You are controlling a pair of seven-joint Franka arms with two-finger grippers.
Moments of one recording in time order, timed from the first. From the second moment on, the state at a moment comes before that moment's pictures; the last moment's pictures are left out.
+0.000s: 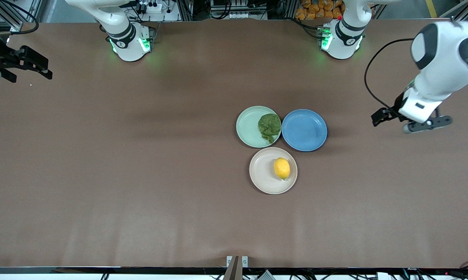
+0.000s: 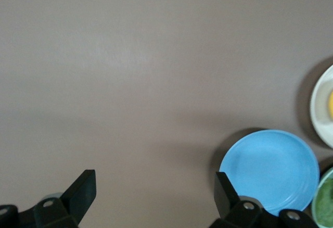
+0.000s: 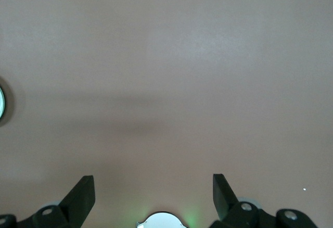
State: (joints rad) left arm -0.11 -0.10 0.06 -2.13 0.04 2.11 -0.24; right arm 0.07 -0.10 -0.05 -1.55 0.02 1.40 -0.05
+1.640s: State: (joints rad) left arm -0.12 -0.05 0.03 -1.58 -0.01 1.61 -0.04; right arm 0.06 -0.09 -0.04 -1.48 0.02 1.38 -0.05
